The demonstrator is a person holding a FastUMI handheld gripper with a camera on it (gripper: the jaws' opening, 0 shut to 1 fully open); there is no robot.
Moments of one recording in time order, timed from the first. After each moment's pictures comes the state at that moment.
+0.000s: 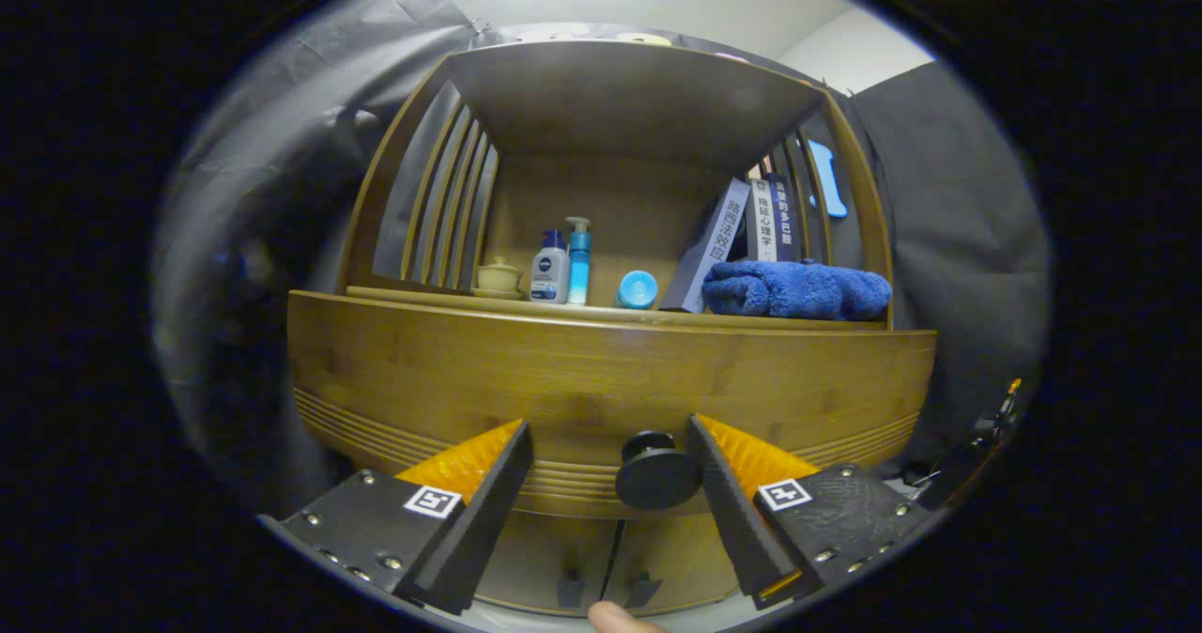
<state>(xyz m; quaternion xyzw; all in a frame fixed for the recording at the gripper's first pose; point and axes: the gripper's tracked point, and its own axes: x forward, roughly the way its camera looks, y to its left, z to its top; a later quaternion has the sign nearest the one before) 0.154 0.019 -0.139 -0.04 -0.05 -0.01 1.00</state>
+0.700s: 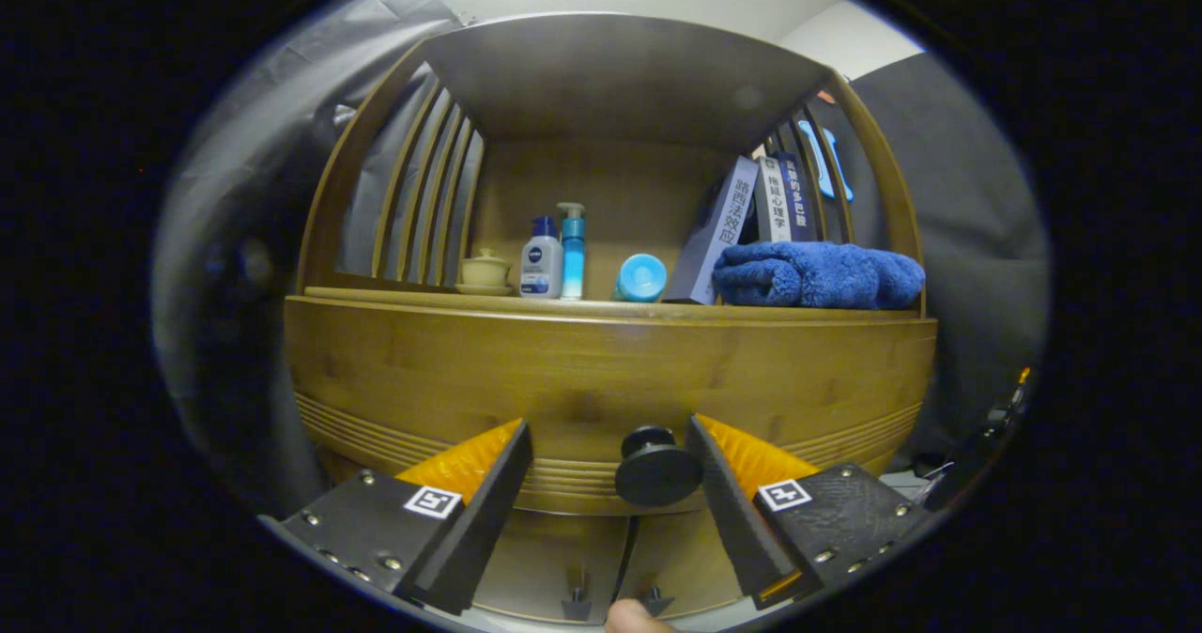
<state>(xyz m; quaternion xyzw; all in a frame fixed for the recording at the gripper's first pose) 0.186 0.014 -0.143 -0.03 -0.03 -0.01 1.00</state>
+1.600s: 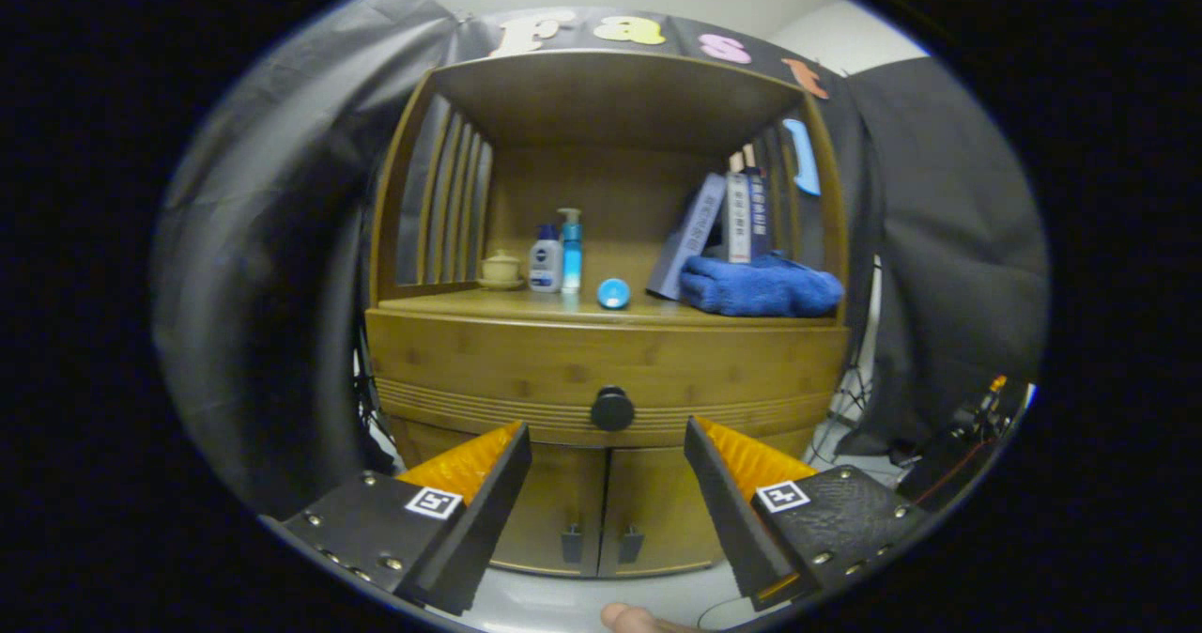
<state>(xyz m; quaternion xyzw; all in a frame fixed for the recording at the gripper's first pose) 0.042 -0.023 -0.109 -0.02 0.04 -0.04 1.00</state>
